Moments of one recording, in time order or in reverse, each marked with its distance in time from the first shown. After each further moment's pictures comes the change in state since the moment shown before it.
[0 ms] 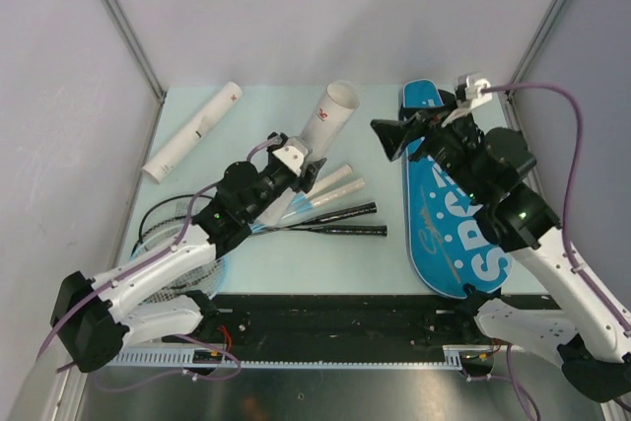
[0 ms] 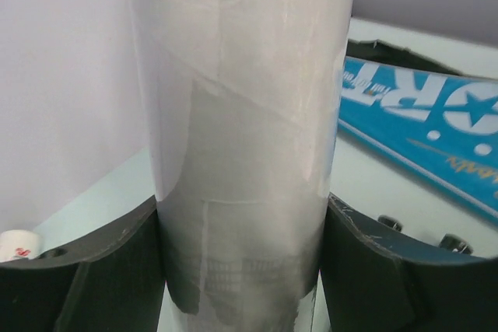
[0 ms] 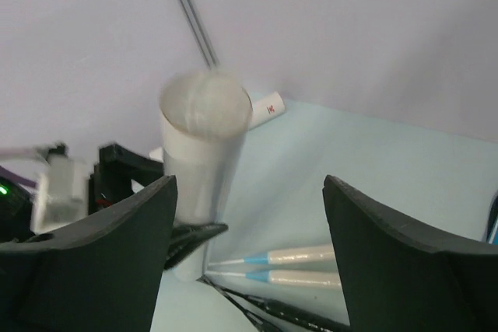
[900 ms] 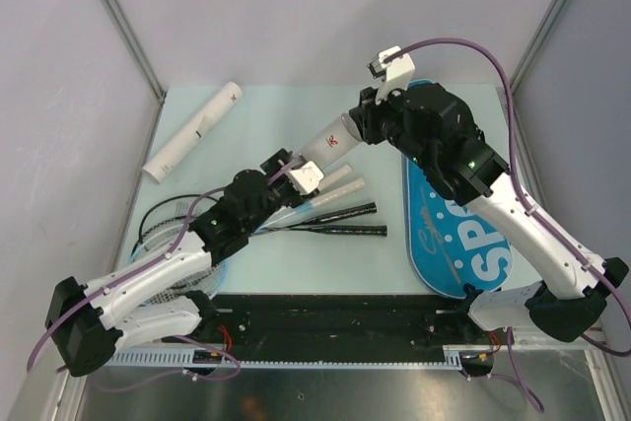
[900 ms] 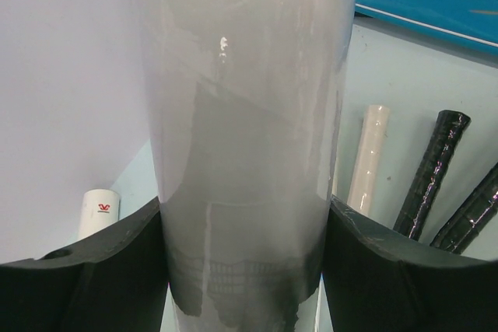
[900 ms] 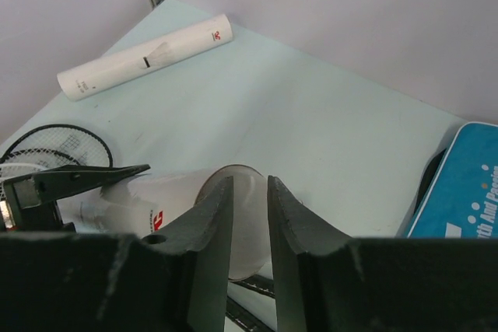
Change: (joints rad) left arm -0.053 -0.061 -0.021 -0.262 -0.137 0.286; right arm 0.140 0.388 0.436 -0.354 0.200 -0.209
